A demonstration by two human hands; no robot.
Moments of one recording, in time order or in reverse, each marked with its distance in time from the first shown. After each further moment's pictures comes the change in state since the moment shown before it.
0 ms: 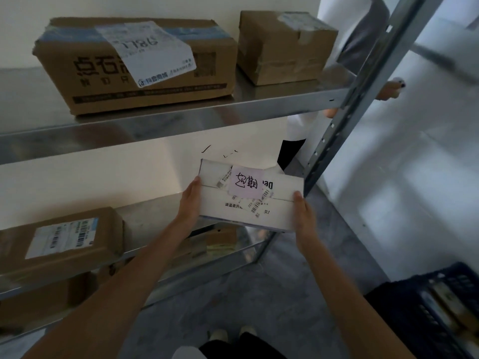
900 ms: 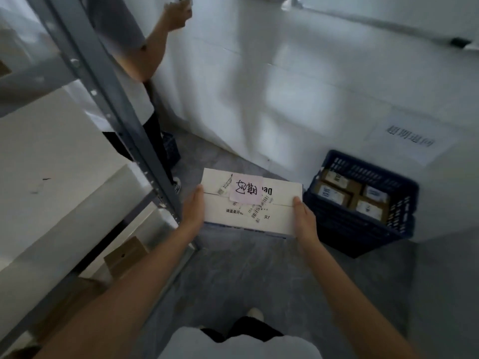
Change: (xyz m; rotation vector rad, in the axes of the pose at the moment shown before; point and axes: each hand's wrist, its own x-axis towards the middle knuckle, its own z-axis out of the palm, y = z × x) left_hand -0.117 -0.054 0.323 0.421 -0.463 0.023; right_hand -0.047 0.094 -0.323 0.176 0.554 0.208
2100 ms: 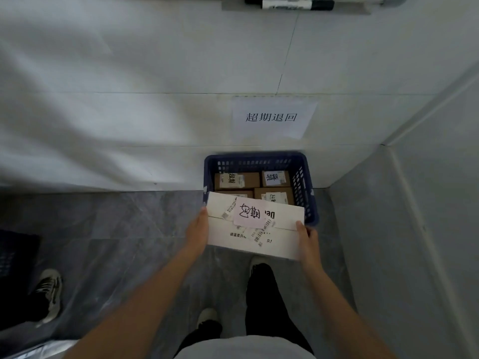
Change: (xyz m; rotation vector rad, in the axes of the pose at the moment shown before) left_hand 0.093 0.084 0.508 0.357 -0.600 -0.042; right_hand 0.275 0.026 -0.308 0.223 0.567 0.368
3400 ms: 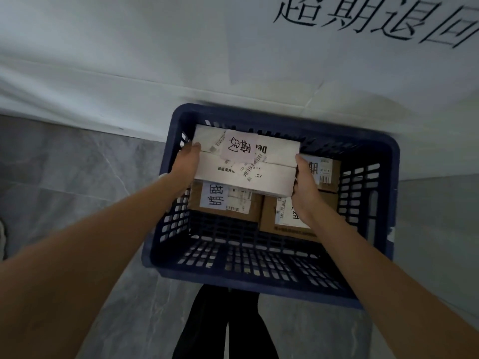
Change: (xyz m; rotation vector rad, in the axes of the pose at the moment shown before) left_hand 0.404 -0.044 0.144 -0.043 0.130 -0.237; right_hand 0.414 0.005 0.193 0.021 -0.407 0.235
